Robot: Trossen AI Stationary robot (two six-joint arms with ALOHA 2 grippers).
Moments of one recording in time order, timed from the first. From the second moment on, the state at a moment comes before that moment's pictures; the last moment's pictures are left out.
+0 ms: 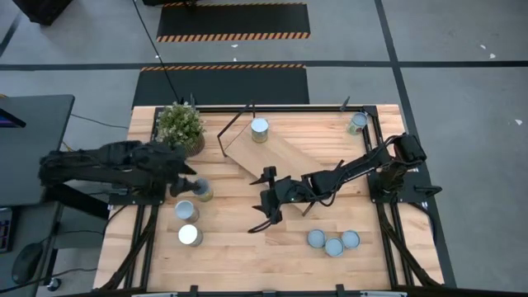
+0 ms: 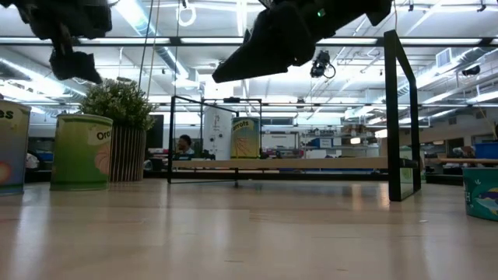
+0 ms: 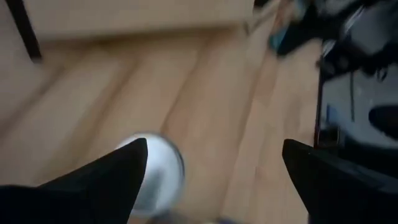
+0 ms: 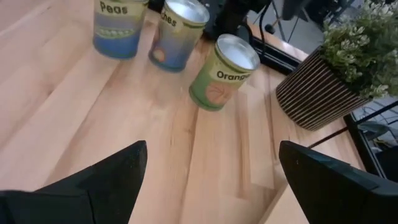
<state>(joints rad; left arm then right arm) 0.03 0.61 0.67 -0.78 0.13 -0.63 0.24 1.78 1.11 0.15 0.32 -0.31</state>
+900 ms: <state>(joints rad) -0.26 1.19 0.97 -1.28 -0.08 -0.75 0.25 1.78 1.11 0.10 0.32 -0.30</state>
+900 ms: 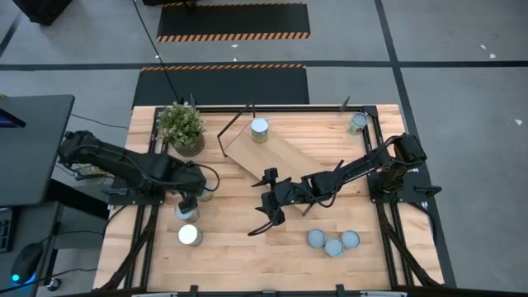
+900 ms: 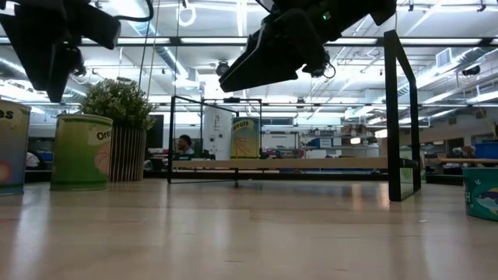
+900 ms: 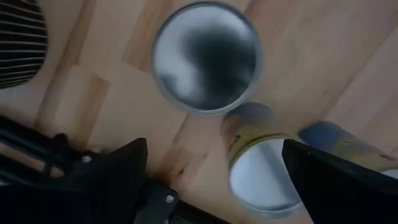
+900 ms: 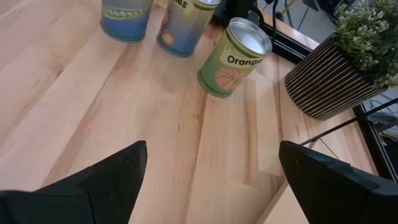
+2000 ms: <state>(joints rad) -0.25 1.25 0.87 -1.14 -0.07 -1.04 0.27 1.78 1.11 0.10 0.32 -0.31</state>
